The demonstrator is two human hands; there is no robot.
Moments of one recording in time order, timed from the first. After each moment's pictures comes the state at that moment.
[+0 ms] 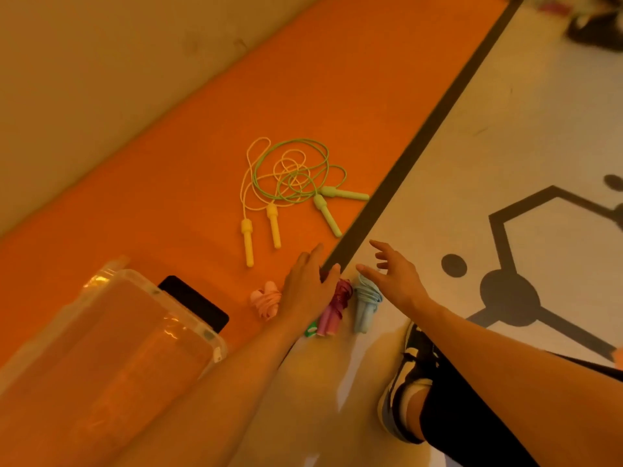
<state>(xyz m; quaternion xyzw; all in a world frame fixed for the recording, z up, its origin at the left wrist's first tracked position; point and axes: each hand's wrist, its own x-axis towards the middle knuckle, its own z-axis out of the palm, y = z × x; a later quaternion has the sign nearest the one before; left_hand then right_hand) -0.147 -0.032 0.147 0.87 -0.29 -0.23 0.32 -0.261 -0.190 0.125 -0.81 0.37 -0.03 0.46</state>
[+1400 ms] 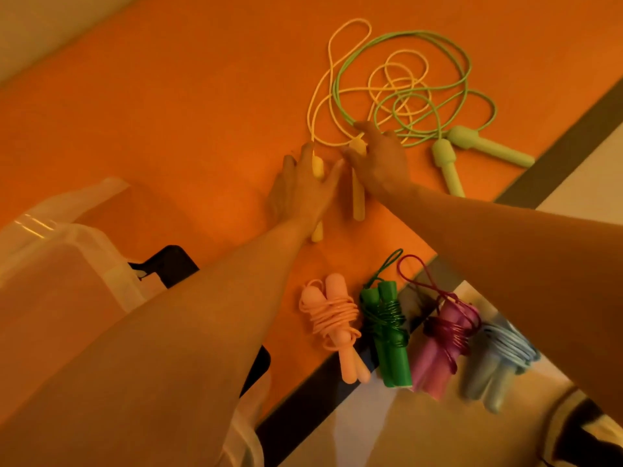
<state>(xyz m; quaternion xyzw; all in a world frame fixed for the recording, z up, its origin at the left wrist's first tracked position) 0.093 -0.028 -0.042 0.96 -0.10 -0.09 0.23 0.064 -0.170 -0.037 -0.89 0.26 -0.04 0.37</state>
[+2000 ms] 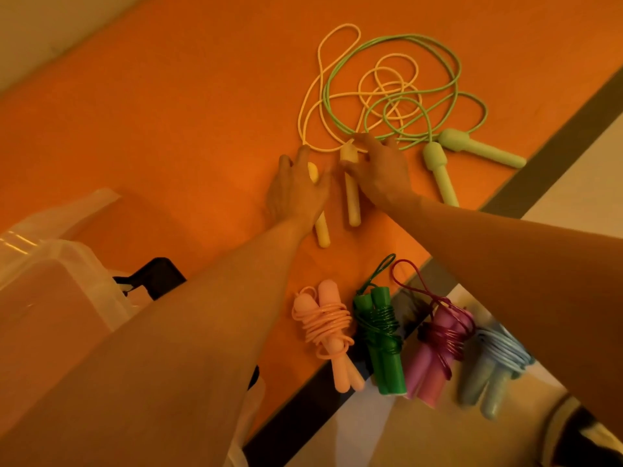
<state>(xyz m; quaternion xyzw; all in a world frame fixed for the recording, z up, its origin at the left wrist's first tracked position) 0.098 -0.037 -0.042 0.96 -0.13 -0.08 0.22 0.054 -0.186 -0.049 -0.89 0.25 -0.04 0.37</state>
